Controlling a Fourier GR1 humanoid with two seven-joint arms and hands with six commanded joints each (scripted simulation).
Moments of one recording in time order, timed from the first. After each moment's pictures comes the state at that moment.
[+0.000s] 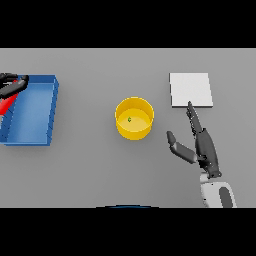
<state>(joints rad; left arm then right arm) -0.47 0.56 0.05 -1.17 -0.17 -0.18 0.53 0.09 -0.06 0.15 -1.69 0.22 -0.01 -0.16</state>
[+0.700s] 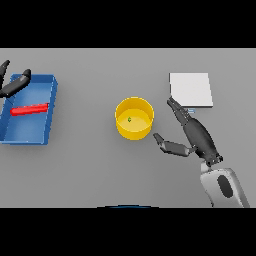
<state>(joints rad) -0.47 0.53 0.04 -1.20 -0.18 -0.13 0.43 -0.06 -0.23 0.26 -1.67 0.47 0.08 -0.04</state>
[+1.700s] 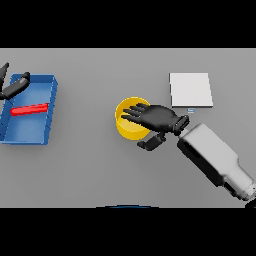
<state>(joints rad) -0.45 0.53 0.05 -1.22 -0.17 -0.14 0.44 -0.61 -0.36 0.64 -1.26 0.86 0.39 -0.20</state>
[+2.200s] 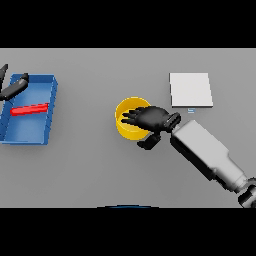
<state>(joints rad) -0.45 0.54 0.04 -1.19 -0.19 -0.15 0.43 -0.69 -0.31 0.69 -1.11 0.89 0.45 -0.20</state>
